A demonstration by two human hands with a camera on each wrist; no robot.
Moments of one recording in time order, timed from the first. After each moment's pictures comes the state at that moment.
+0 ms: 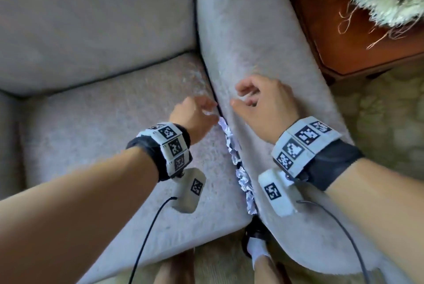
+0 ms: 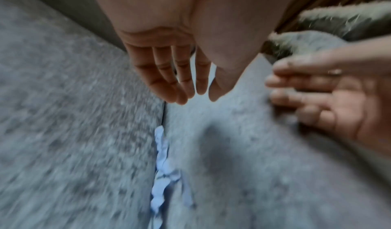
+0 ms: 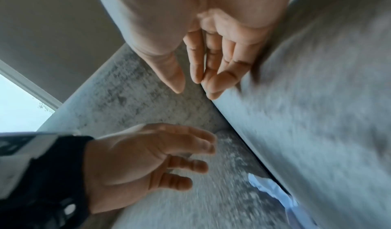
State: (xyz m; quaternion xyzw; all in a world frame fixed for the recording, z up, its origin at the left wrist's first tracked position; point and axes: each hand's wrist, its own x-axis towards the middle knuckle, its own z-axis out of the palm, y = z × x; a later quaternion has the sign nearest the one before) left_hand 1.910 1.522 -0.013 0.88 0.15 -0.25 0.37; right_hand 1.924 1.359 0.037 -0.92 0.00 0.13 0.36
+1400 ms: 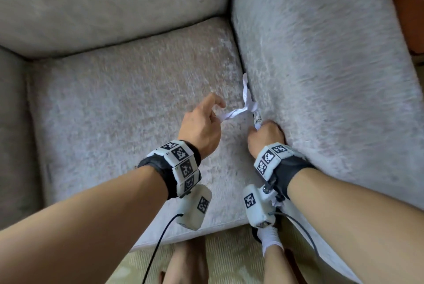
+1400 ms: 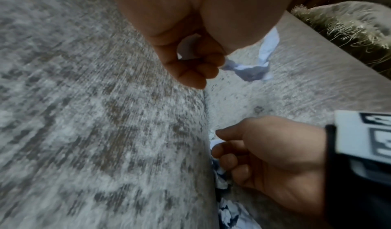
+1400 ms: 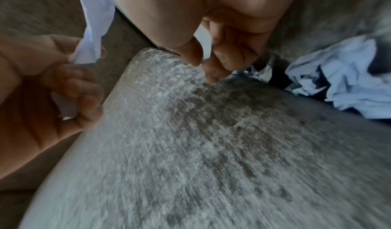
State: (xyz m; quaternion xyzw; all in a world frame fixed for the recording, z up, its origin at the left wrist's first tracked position) left_hand 1.847 1.560 -0.070 0.87 0.14 -0.19 0.42; right_hand 1.858 1.414 -0.108 -0.89 0.25 0.29 0.24
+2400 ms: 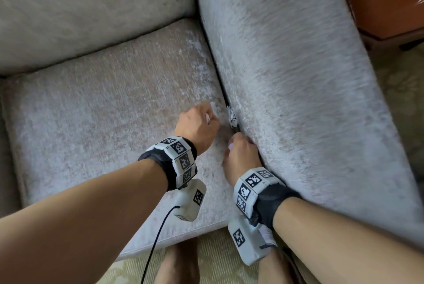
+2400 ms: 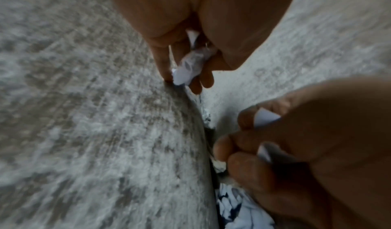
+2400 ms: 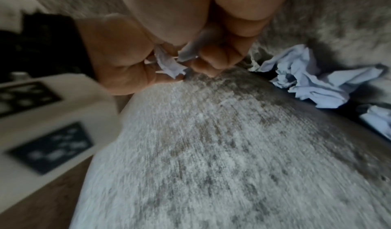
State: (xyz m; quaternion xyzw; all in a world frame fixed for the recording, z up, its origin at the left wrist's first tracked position) left_hand 1.865 1.506 -0.091 0.90 0.13 -0.24 0.35; right_hand 1.822 1.388 -0.077 -0.90 0.13 0.33 0.27
